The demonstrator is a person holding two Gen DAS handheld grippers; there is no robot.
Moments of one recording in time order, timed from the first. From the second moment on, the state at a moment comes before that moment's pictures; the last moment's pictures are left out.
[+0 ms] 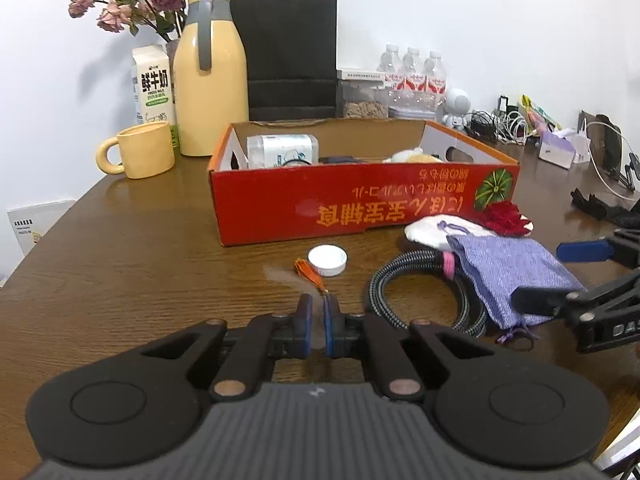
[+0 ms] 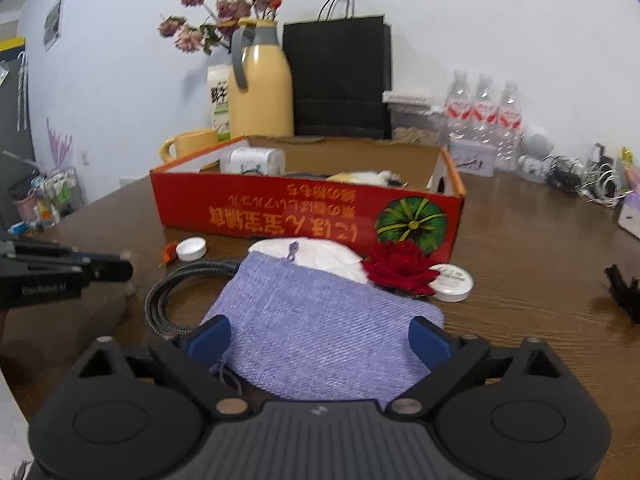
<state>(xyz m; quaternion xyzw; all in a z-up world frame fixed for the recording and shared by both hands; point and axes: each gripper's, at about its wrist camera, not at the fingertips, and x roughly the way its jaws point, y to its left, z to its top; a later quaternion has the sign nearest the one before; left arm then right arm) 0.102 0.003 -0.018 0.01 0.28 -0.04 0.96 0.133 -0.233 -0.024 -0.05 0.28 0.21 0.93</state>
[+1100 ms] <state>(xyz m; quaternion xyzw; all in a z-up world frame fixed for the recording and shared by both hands) 0.088 0.010 -0.002 0.02 0.26 -0.04 0.97 0.106 -0.238 -0.003 -0.01 0.23 0.23 0.95</state>
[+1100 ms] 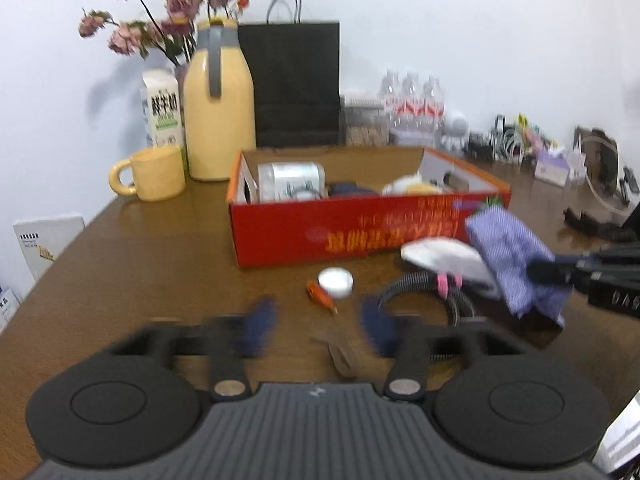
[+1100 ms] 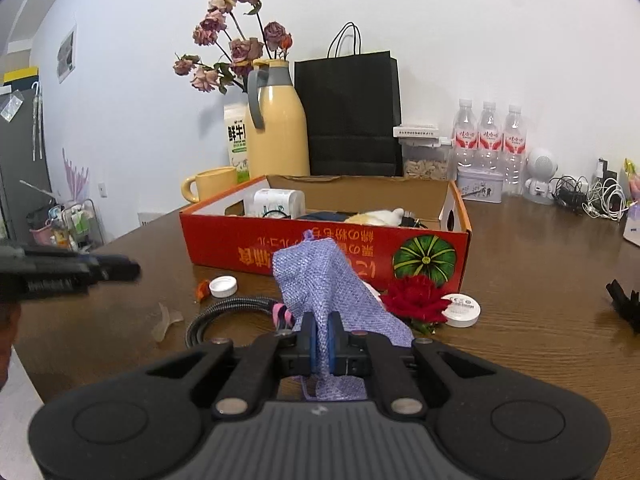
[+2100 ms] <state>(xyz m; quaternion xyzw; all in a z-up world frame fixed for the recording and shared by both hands) 0.158 -0.016 0.064 0.01 0.16 -0.05 0.99 0.158 -0.213 0.062 -0.04 0.13 0.23 0.96</state>
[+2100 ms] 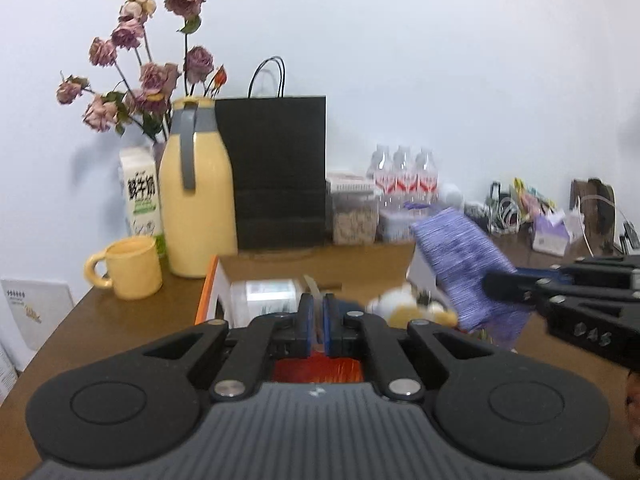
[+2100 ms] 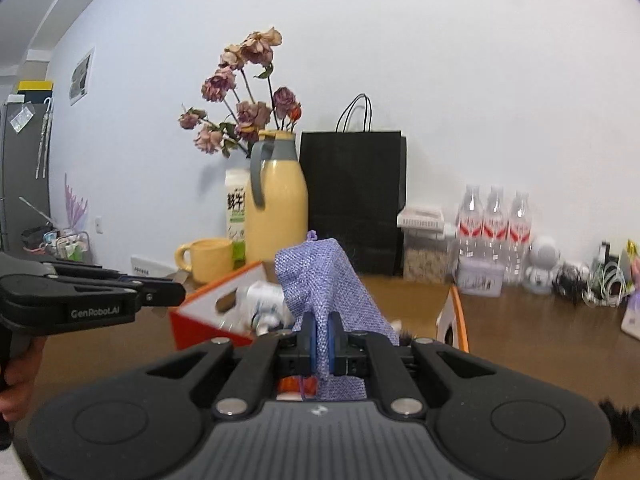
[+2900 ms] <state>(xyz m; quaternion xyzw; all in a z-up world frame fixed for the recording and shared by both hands) 0.262 0.000 0.023 -0.02 0.18 0.01 0.98 0.280 -0.177 0.008 -0.03 0.20 0.18 0.96</state>
